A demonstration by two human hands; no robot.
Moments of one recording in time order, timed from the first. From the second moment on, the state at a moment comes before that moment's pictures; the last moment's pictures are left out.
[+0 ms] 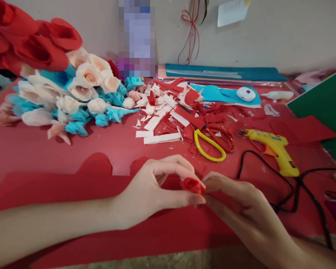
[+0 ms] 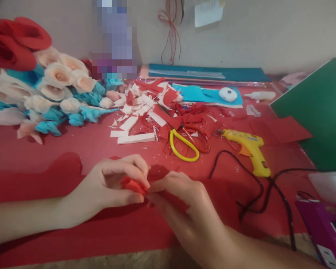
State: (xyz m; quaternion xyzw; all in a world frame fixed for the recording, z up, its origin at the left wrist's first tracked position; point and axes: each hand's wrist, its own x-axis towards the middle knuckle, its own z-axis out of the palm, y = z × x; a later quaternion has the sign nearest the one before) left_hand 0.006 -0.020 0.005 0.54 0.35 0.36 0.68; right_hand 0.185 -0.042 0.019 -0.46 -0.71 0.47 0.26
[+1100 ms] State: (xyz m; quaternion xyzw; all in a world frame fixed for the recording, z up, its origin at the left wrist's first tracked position) left_hand 0.003 -0.025 -0.004 0.57 0.33 0.36 0.66; right_hand 0.182 -0.048 0.011 -0.44 -0.76 0.40 0.28
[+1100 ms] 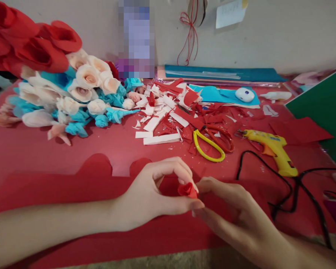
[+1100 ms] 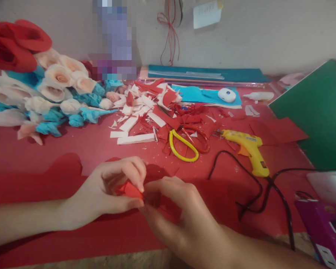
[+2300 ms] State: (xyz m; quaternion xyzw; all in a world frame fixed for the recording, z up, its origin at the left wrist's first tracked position) left_hand 0.004 -0.021 -0.001 0.53 0.37 0.38 0.66; right_hand 0.191 -0.039 0.014 -0.41 -0.60 0.58 0.37
